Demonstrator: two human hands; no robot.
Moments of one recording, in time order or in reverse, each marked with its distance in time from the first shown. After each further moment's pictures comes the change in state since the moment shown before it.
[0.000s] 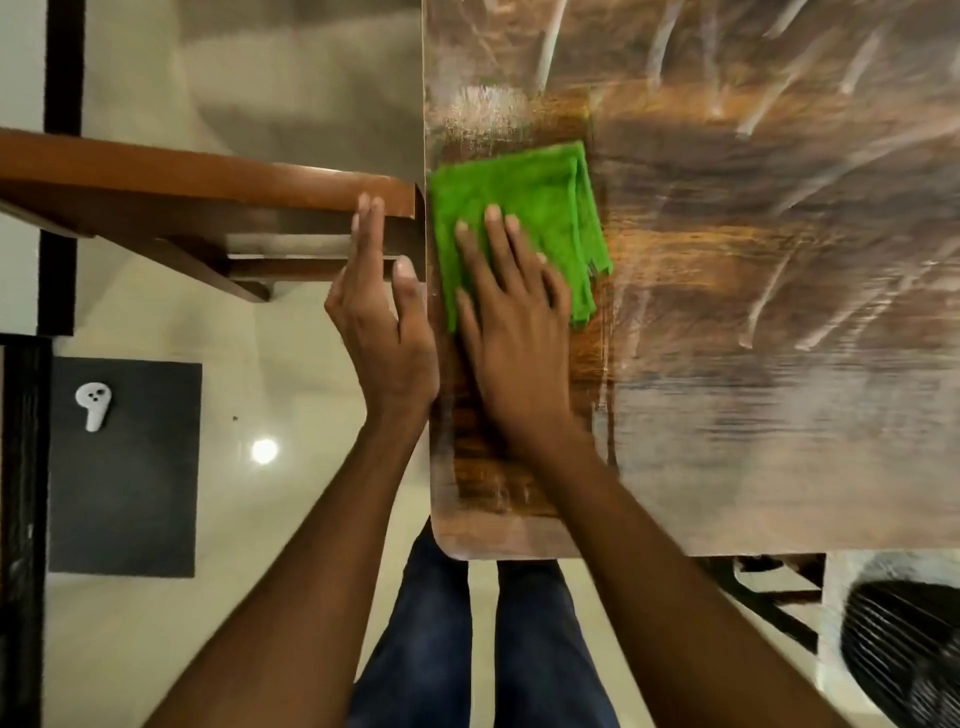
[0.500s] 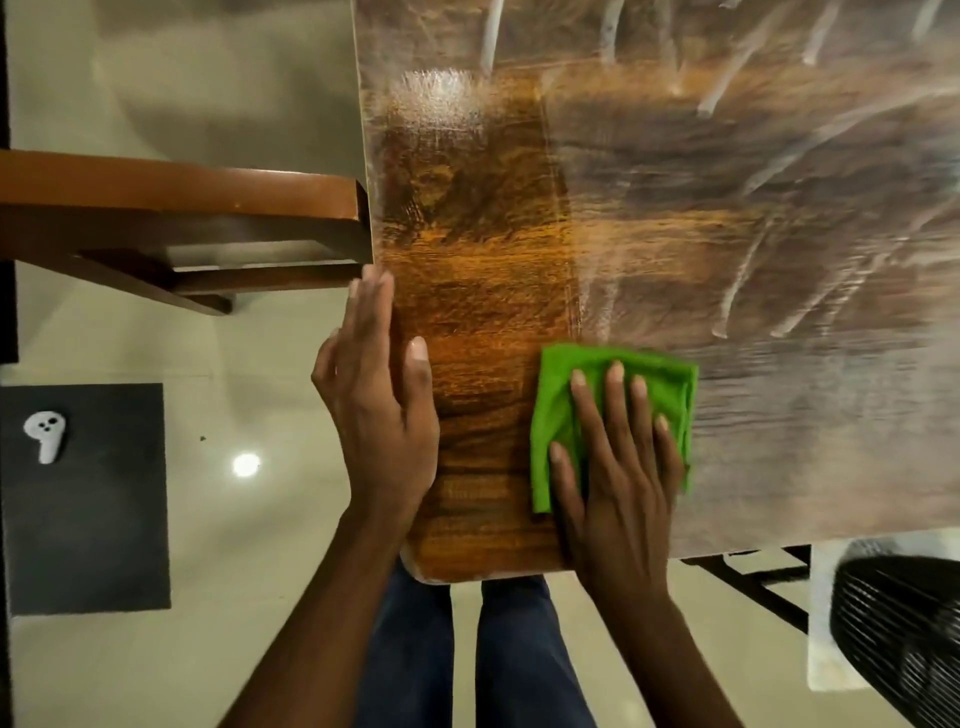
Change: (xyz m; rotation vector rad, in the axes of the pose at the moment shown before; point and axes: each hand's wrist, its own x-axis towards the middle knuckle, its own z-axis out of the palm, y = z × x) left_hand -0.058 0.012 -0.001 0.158 -0.172 0.043; right_hand -0.150 0.074 -0.019 0.010 -0.010 0.263
